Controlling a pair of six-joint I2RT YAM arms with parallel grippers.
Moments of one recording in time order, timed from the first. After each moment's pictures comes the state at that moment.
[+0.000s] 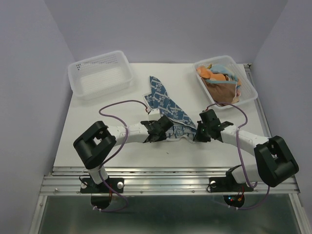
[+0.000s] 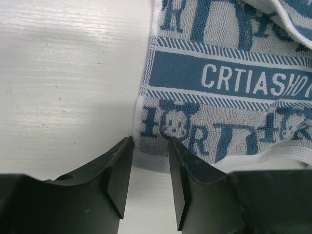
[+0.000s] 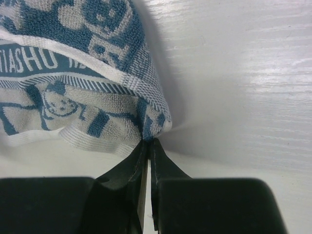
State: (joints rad) left arm -0.96 1.71 0.95 -0.37 -0.40 -1.01; right arm 0.46 1.35 0.62 -0.32 -0.03 0.65
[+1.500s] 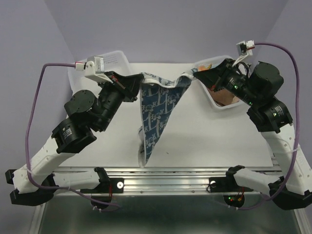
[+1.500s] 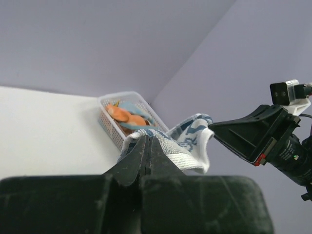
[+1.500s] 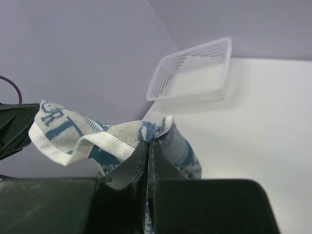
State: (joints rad) left arm -1.04 1.00 1.48 -0.34 -0.55 -0.55; right arm 0.46 1.07 1.50 -0.43 -0.31 0.59
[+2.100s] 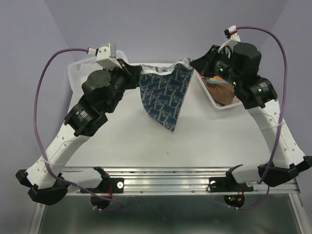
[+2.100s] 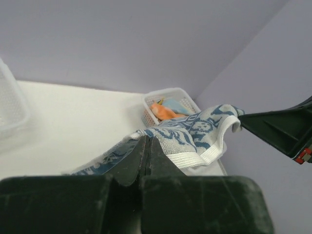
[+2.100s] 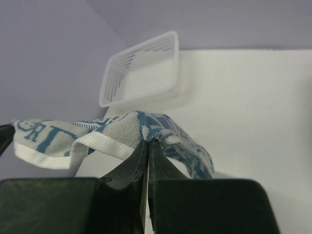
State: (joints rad) left arm -0.76 1.14 1.55 -0.39 -0.43 -0.49; right arm 0.46 1.36 1.78 -0.60 -0.11 0.51
